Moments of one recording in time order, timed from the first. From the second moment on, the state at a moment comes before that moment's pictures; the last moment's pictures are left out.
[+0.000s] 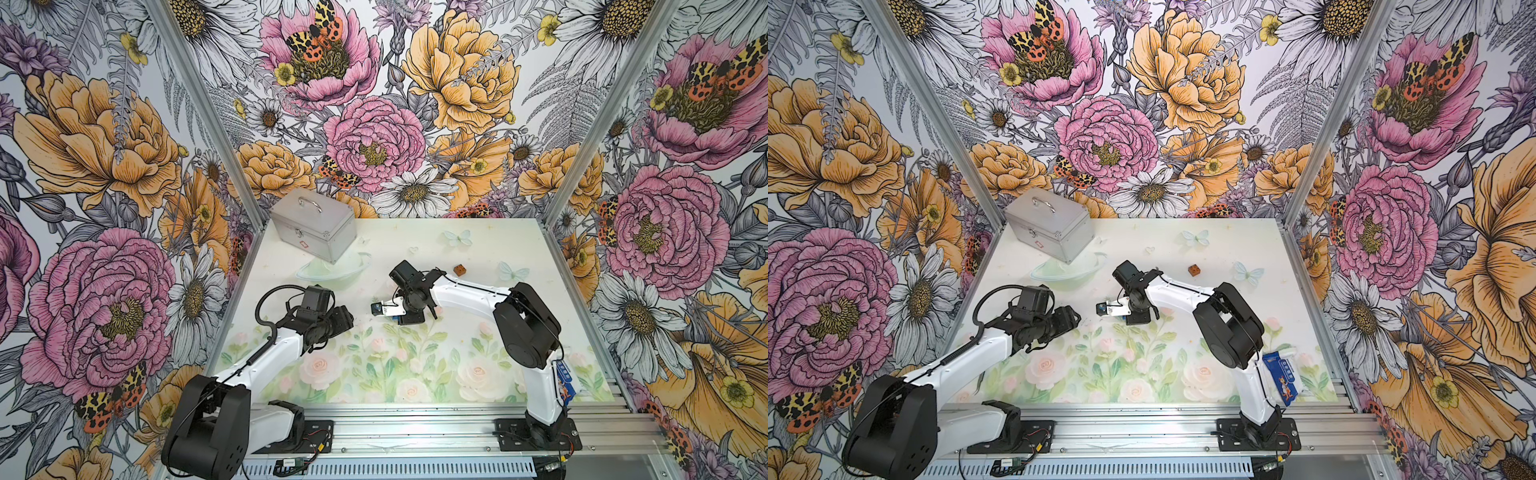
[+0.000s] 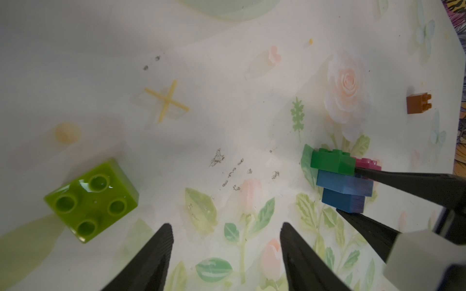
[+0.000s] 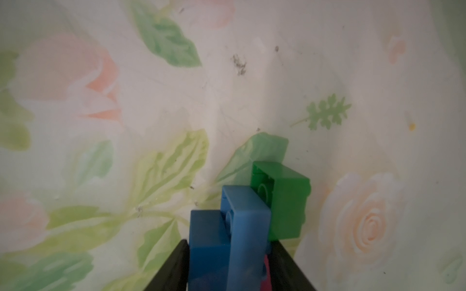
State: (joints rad) left arm -0.27 1.21 0.58 -0.37 0.13 -0.68; right arm 0.76 2.05 1.49 -0.68 -0.09 -0.97
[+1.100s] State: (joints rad) left arm -0.20 1.31 0.75 -0.65 -0.11 -0.67; right arm 0.78 1.72 1.53 -0.69 0.18 -0.33
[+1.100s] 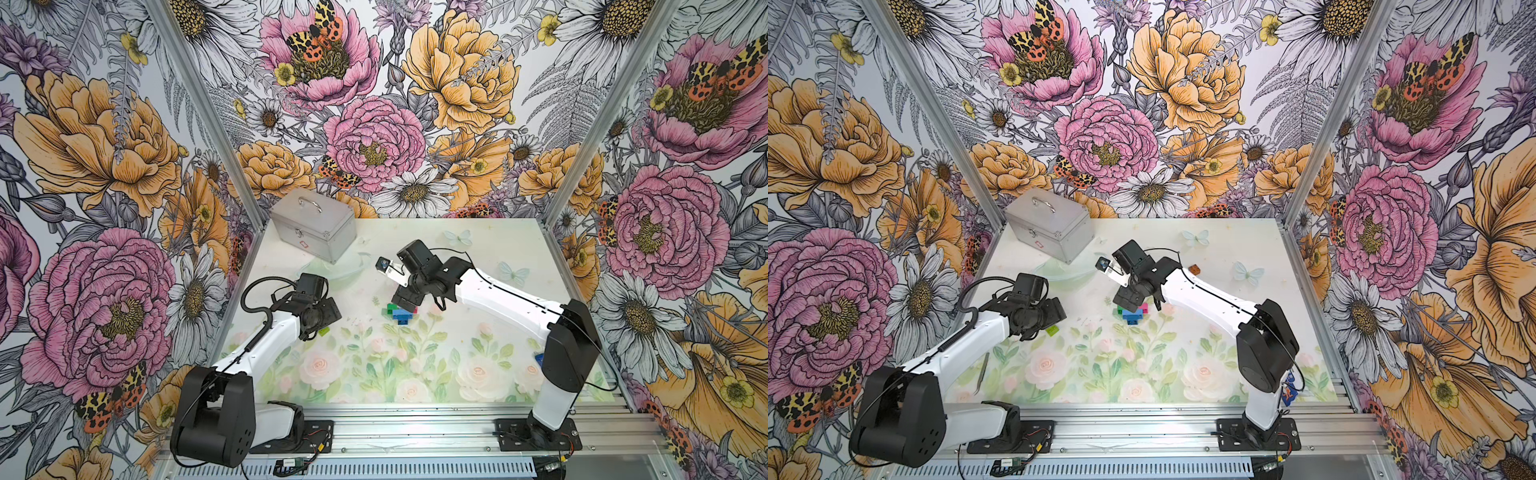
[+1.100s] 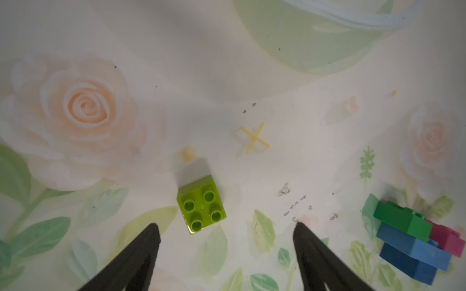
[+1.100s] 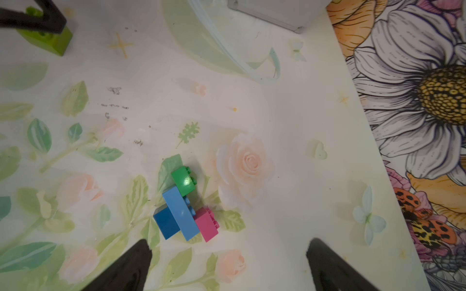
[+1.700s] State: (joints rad) left arm -0.30 1.51 0.80 -0.70 -0.26 -0.72; right arm 0.62 1.28 1.03 -0.54 0.30 0.33
